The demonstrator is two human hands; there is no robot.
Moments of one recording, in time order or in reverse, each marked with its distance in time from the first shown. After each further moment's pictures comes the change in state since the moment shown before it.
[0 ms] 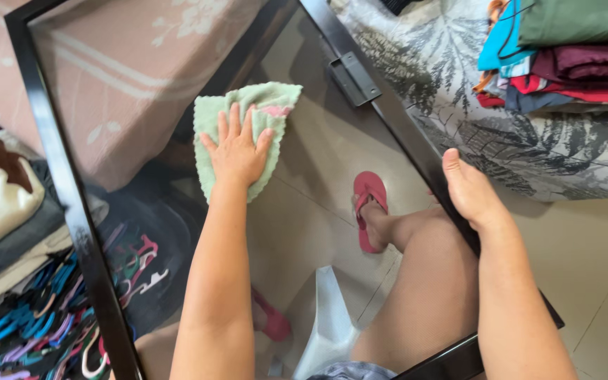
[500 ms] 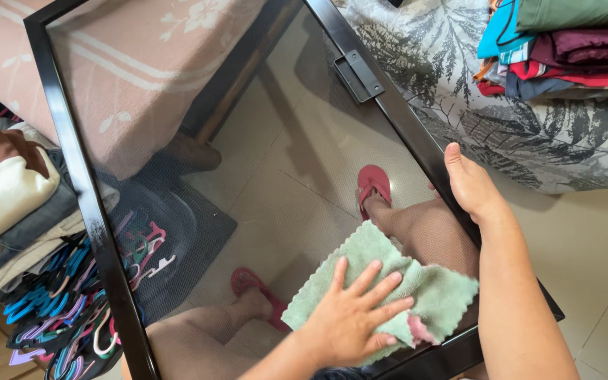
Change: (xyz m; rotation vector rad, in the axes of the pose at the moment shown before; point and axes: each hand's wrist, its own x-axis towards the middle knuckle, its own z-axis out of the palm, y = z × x) left_hand -0.290 0.135 -0.018 -0.201 -0.260 0.883; right_hand -0.006 0.021 0.000 0.046 -0.033 0.021
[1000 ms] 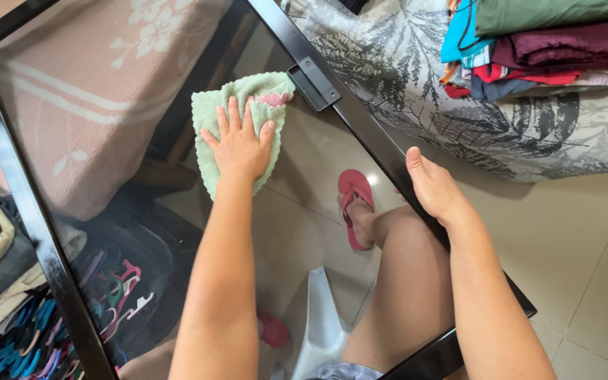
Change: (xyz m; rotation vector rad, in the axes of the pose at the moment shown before) left_hand 0.141 -0.293 -0.068 0.223 0.226 -0.848; right_hand 0.003 -0.019 0.011 -0.053 0.086 -0.048
